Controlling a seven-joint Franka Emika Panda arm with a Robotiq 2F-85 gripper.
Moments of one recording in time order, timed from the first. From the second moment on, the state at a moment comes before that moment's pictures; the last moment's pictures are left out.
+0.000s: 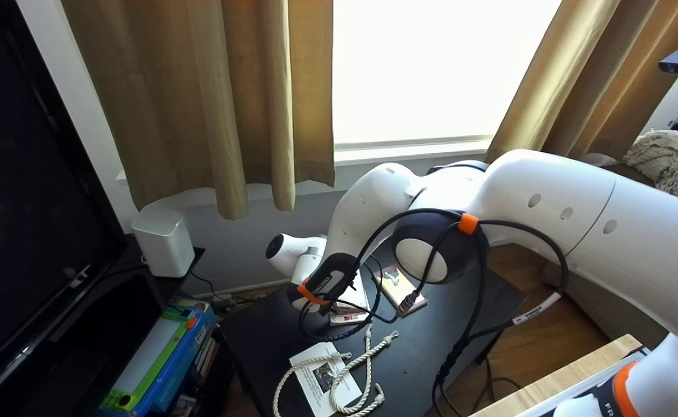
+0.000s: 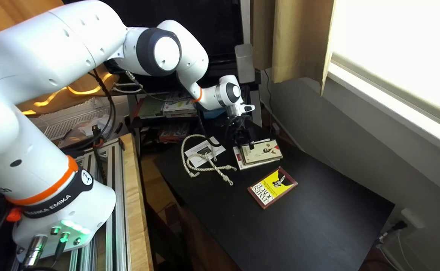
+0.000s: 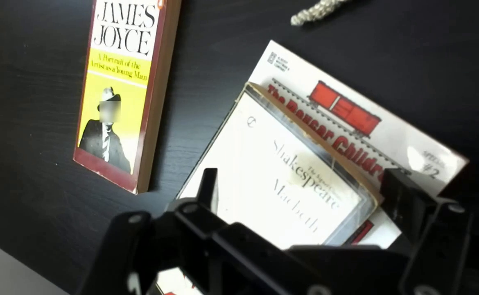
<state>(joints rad) 0.57 1.46 -0.08 -1.14 -0.50 2.14 0.58</state>
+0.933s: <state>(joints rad) 0.53 1.19 -0.07 -1.45 -0.47 2.35 0.73</state>
